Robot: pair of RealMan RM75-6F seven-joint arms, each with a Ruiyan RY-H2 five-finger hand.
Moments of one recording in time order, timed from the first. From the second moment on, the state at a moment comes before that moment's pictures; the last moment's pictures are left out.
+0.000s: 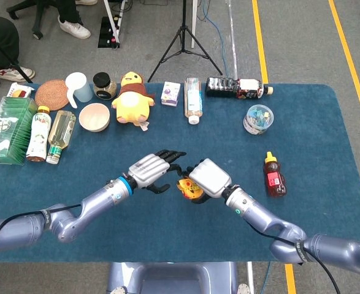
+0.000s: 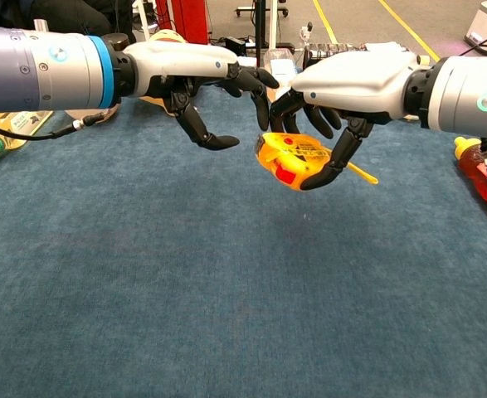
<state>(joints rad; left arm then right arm) -1.04 -1.41 -0.18 -1.56 1.23 0.65 -0.07 0.89 -1.40 0.12 -1.55 -1.42 0.85 -0.27</state>
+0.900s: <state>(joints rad) -1.03 -1.44 -0.17 -1.53 1.25 0.65 -0.13 0.90 -1.41 0.12 -1.54 -1.41 0.85 -0.26</state>
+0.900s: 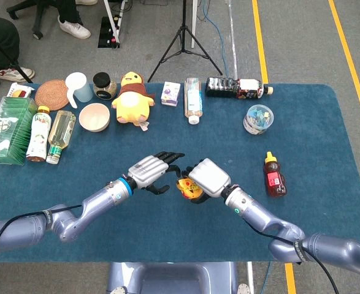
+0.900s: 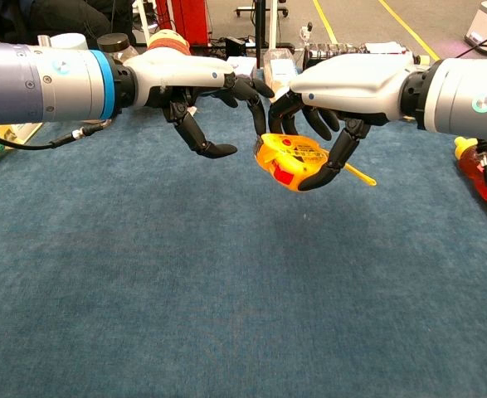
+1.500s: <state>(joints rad) -1.03 -1.46 -0.18 -1.52 1.25 0.64 -0.15 0.90 -1.41 0.13 -1.54 -1.39 0.85 -0.27</state>
